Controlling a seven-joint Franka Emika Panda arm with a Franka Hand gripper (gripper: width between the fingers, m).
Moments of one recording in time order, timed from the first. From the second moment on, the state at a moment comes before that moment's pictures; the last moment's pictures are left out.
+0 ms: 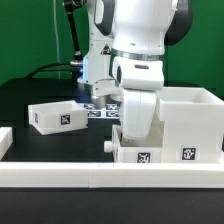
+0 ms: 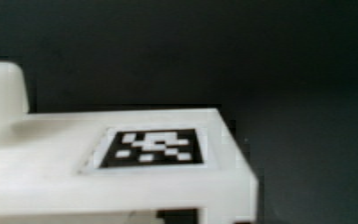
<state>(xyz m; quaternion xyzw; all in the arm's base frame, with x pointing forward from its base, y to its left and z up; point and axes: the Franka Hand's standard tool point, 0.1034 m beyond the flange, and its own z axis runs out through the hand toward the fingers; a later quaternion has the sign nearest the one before) 0.543 0.012 0.017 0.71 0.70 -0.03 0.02</state>
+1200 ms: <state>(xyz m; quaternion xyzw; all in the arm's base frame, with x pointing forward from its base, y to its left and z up) 0.563 0.005 0.064 0.73 0.68 -0.02 0.04</state>
